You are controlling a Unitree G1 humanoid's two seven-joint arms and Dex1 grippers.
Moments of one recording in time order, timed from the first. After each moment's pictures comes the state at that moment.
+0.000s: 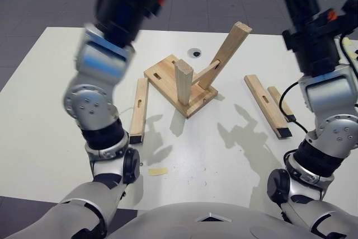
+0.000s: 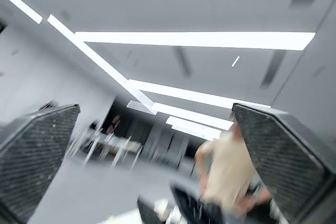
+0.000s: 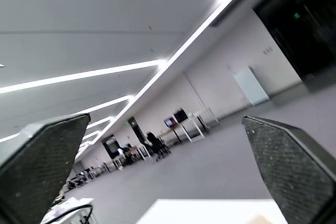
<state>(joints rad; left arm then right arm) -0.76 0.11 0.30 -0.42 -1.29 0.58 -0.08 -0.46 -0.26 -0.39 -0.54 1.30 0.67 0.03</state>
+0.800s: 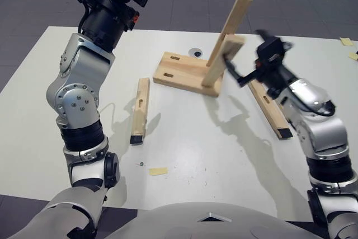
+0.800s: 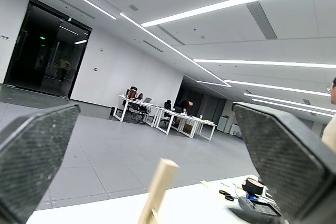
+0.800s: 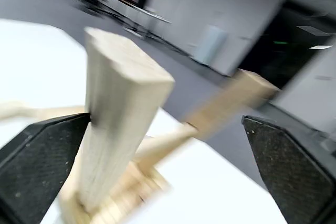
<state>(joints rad) -0.60 0.26 0.23 -0.30 -0.93 0.56 -0.15 -0.31 -0.61 0.02 -0.37 0.20 0.46 0.22</state>
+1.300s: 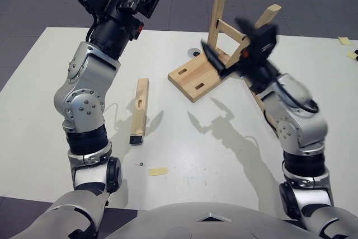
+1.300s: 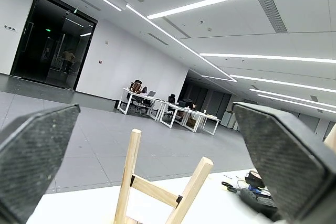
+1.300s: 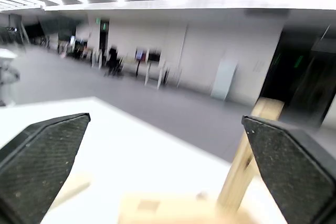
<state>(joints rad) -0.57 0.23 0.19 -0.31 -0.88 0.56 -0.15 -0.35 -0.33 0.09 -0.28 0.44 0.61 0.32</state>
